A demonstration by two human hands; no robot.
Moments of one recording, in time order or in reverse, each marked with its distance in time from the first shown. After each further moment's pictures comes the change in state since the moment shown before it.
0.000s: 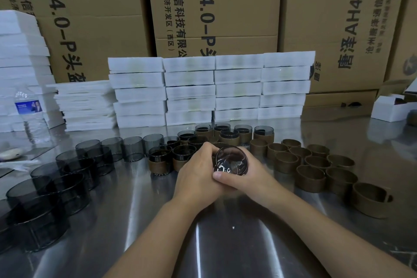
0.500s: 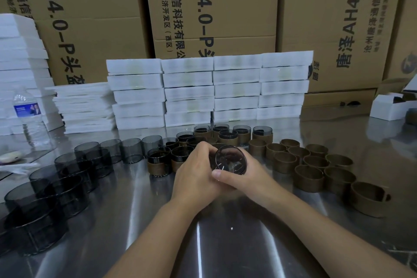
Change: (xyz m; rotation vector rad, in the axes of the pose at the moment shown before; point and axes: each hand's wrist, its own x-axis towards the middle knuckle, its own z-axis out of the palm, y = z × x) left_hand 0.001 -0.002 0.002 0.027 0.082 -0.010; right_hand 0.001 -0.001 0.000 -0.001 -0.003 0.014
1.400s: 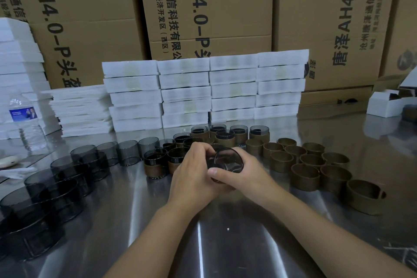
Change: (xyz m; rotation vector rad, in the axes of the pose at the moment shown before) left_hand -0.001 0.004 0.000 -0.051 0.014 0.048; right_hand -0.001 -0.007 -0.002 -0.053 0.050 -0.019
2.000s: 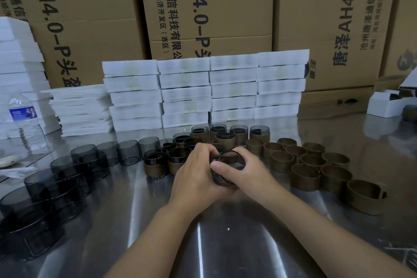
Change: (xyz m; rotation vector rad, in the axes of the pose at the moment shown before) left_hand -0.003 0.002 0.002 -0.011 -0.010 0.056; right_hand -0.002 -0.004 -0.003 -0.026 0.040 0.040
